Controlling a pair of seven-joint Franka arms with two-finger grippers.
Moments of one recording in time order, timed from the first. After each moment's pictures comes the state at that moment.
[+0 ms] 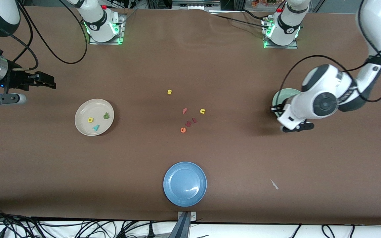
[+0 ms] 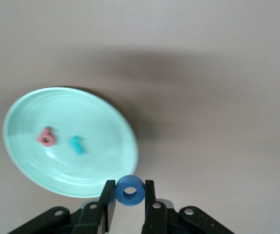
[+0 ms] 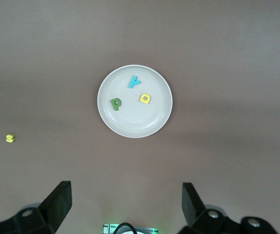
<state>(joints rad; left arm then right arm) 0.77 0.62 -1.05 -1.87 0.43 1.77 -0.57 0.11 0.14 -0.07 -1.54 0.01 1.50 -0.05</state>
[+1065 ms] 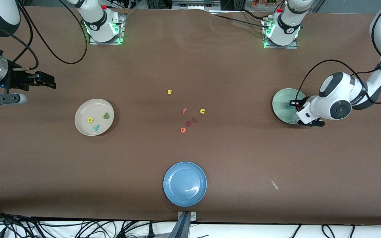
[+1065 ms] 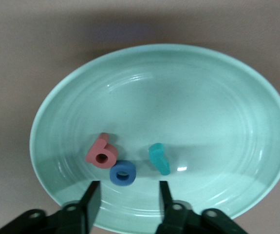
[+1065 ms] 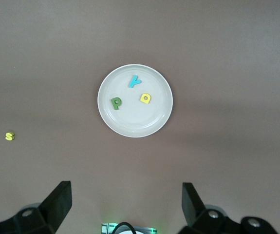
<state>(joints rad) 0.97 0.71 -0.98 -2.08 0.62 1.90 -0.38 0.11 0.14 -0.07 -1.54 0.01 1.50 -0.07</state>
